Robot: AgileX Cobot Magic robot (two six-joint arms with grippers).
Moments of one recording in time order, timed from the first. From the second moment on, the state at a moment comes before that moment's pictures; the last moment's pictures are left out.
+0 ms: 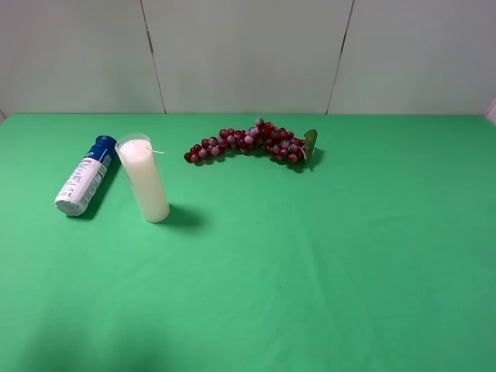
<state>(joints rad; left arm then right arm) -0.02 0.48 -0.53 -0.01 0.68 0.13 -0.13 0.00 -0.49 0.03 1.01 0.02</state>
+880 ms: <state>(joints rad) -0.02 0.01 -0.51 -0.07 1.04 0.10 -0.13 0.00 -0.49 0.03 1.01 0.02</state>
